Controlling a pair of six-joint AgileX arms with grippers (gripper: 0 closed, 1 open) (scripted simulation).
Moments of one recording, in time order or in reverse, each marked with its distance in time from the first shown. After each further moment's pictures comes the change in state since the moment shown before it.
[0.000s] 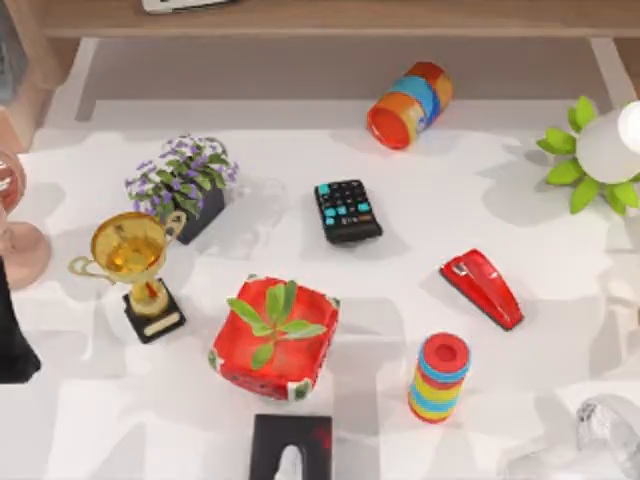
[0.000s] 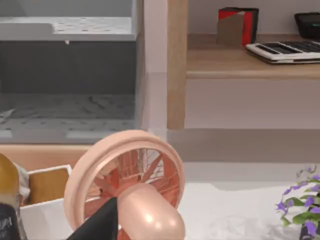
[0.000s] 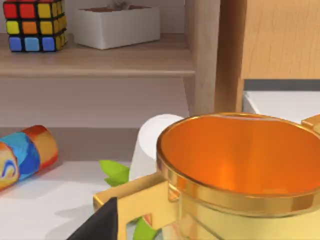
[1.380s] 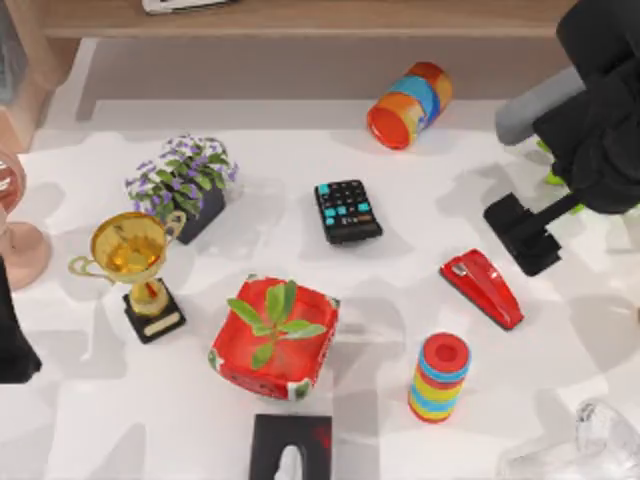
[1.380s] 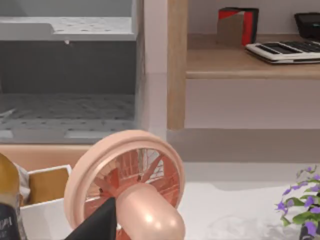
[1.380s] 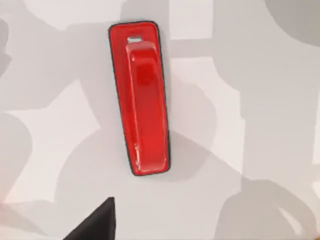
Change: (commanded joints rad) left arm 0.000 0.000 0.000 0.000 0.000 0.000; right arm 0.405 1.629 1.253 -0.866 0.075 -0.174
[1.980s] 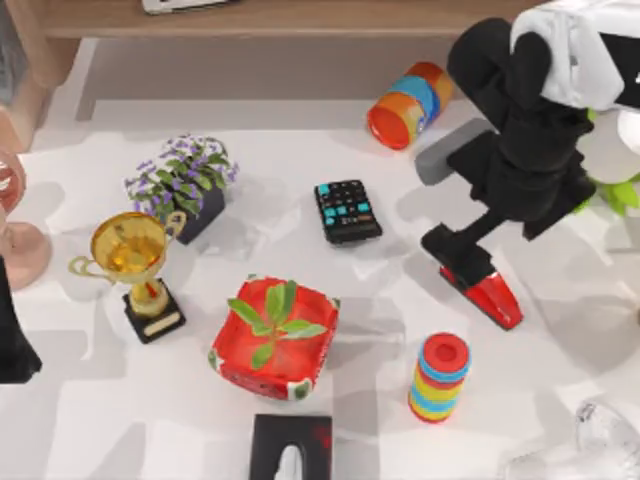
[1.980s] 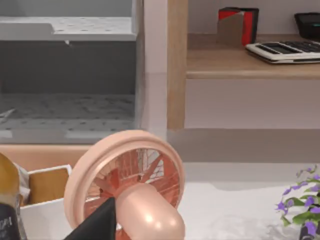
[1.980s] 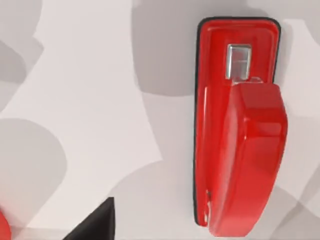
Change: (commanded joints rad) left arm 0.000 0.000 0.000 0.000 0.000 0.000; right arm 0.032 0.448 0.332 -0.213 -0.075 -0.066
